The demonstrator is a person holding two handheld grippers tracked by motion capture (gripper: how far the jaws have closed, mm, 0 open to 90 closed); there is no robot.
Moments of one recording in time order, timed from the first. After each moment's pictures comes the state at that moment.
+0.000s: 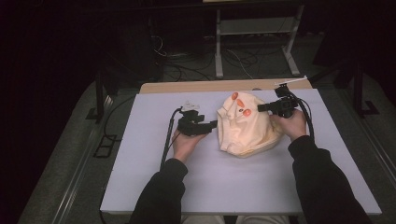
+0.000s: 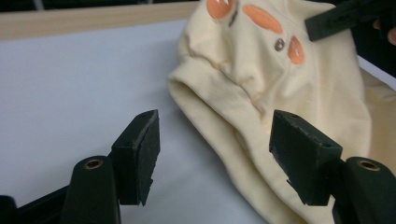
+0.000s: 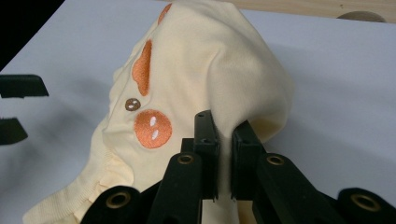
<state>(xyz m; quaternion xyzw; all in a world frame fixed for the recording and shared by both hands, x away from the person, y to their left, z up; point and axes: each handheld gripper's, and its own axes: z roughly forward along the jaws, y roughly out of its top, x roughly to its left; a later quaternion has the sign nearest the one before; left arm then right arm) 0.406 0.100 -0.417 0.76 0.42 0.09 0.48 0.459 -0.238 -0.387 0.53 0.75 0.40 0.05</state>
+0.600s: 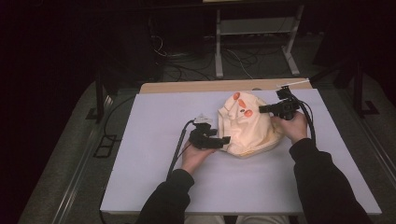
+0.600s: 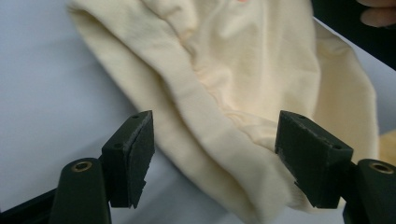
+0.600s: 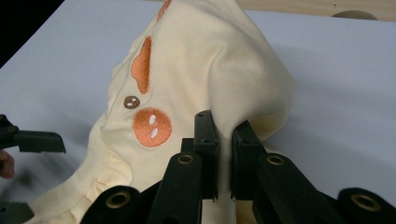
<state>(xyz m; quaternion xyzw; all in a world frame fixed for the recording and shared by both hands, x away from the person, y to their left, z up) 0.377 0.070 -0.440 0.79 0.38 0.03 0.48 0.452 -0.241 -0.391 0.53 0.75 0.41 0.05</state>
